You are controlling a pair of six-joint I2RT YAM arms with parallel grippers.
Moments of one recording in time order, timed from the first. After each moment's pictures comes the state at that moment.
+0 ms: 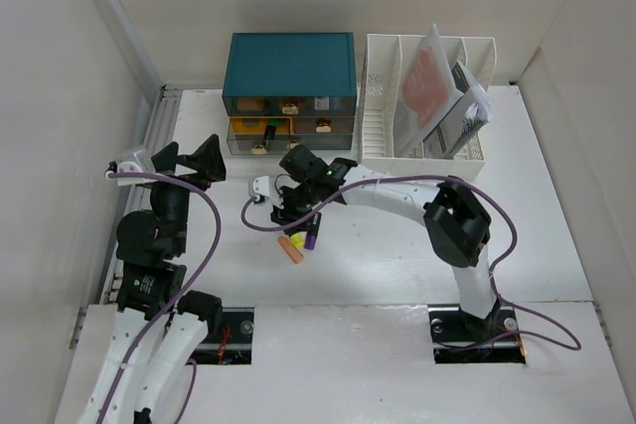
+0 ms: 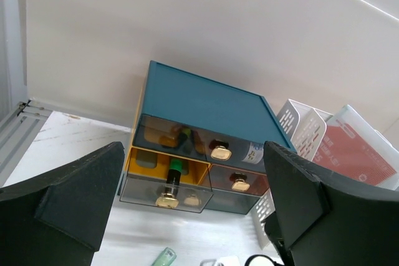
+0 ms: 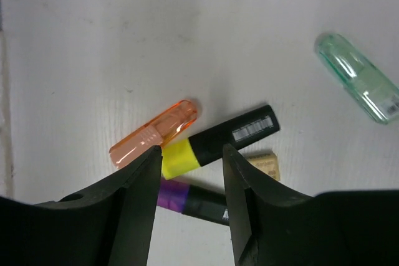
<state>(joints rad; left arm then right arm) -0.29 0.45 0.73 0.02 -0.26 -0.33 0.95 2.02 1.62 -0.56 -0.50 -0.57</state>
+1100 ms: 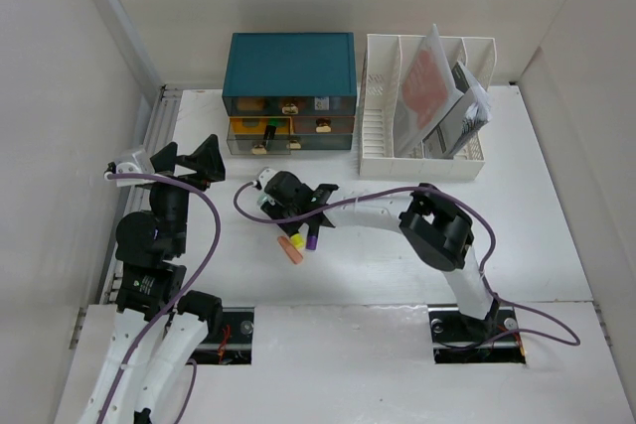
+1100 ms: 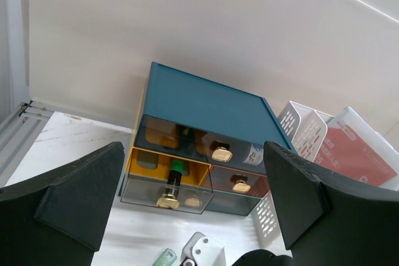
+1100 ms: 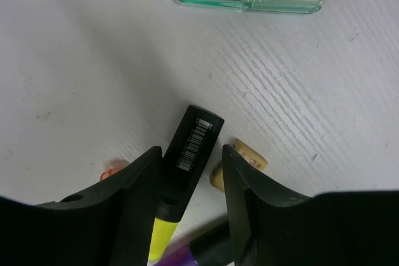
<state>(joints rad) -0.29 0.44 0.73 0.02 -0.27 -0.33 1.06 2.11 1.54 -0.31 0.16 0.09</state>
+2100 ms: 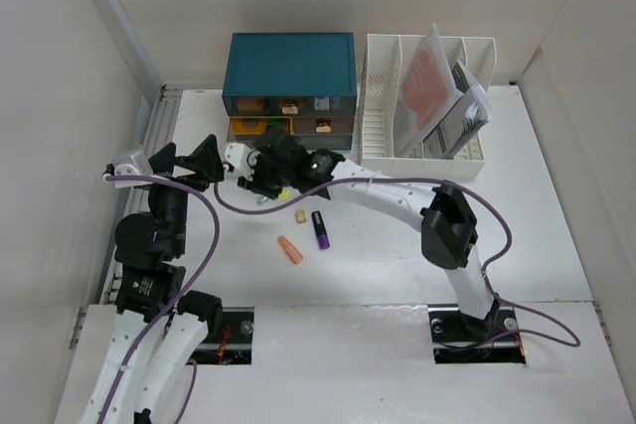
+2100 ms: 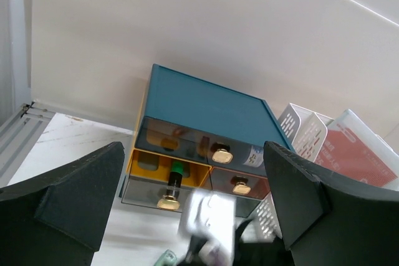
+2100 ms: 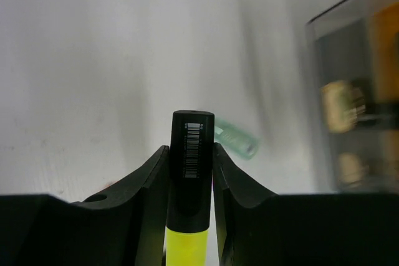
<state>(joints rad) -0.29 0.43 0.73 0.02 -0.28 -0.33 1.03 2.09 1.83 -0.42 -0.12 -0.38</state>
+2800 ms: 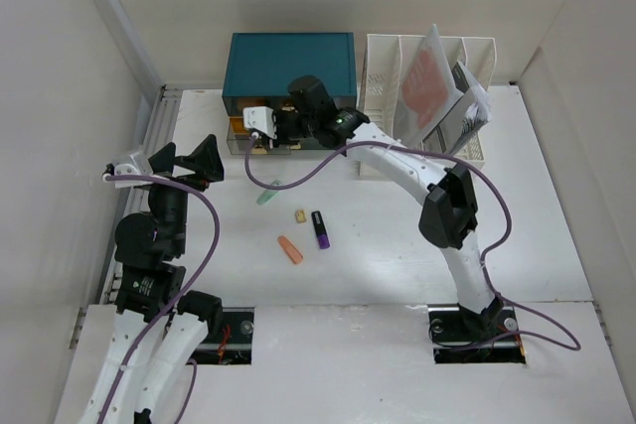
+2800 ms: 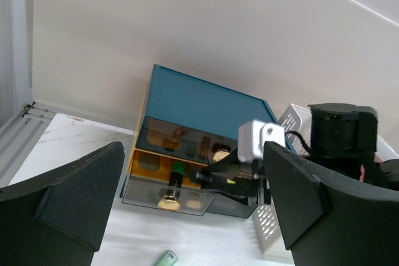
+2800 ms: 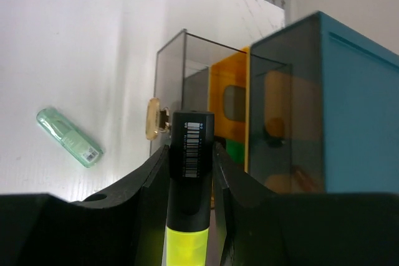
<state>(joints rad) -0.29 0.43 0.73 0.02 -0.28 -0.33 0.80 2.17 2.12 -0.42 -0.41 -0.88</state>
